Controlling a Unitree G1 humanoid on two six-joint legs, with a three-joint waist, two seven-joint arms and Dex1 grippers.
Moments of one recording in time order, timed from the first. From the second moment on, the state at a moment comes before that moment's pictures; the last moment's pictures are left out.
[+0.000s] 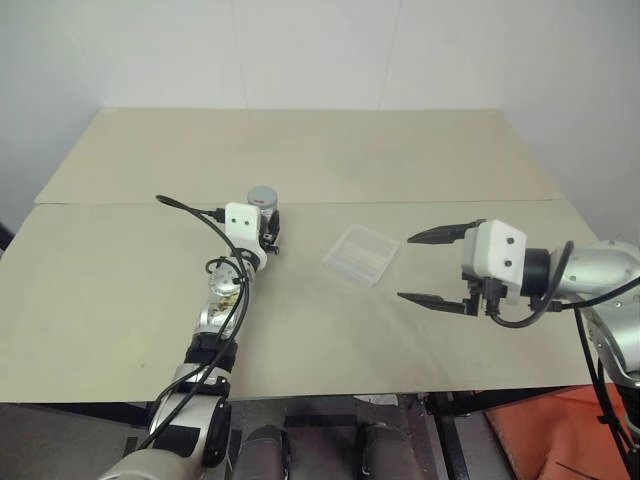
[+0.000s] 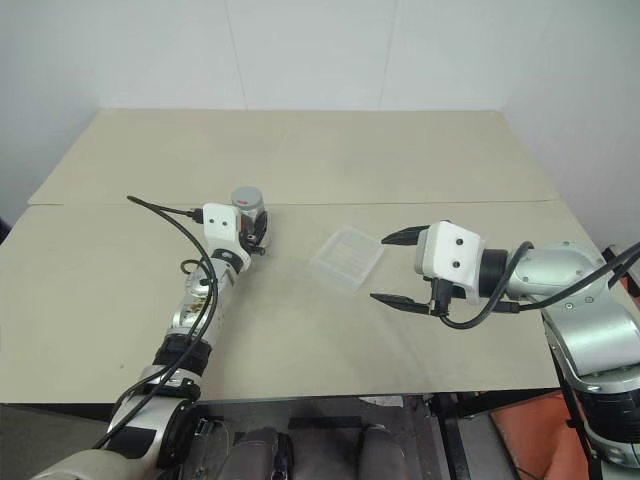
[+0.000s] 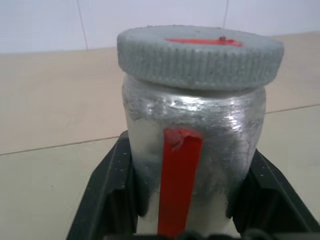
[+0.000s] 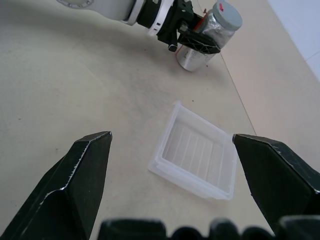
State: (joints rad) left arm -0.66 0.15 0.06 0.61 -0.09 -0.12 -0.14; right arm -0.36 -0.93 -0.05 -0.45 0.34 0.34 1.06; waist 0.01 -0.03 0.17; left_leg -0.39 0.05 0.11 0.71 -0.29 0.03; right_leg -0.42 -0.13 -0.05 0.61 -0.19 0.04
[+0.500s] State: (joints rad) left arm -0.53 0.48 0.12 0.17 -0.36 0.18 -0.63; right arm -0.49 -0.65 -0.02 -0.49 0.51 0.48 0.89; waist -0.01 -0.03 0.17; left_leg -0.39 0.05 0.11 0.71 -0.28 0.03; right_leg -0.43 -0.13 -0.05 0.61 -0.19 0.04
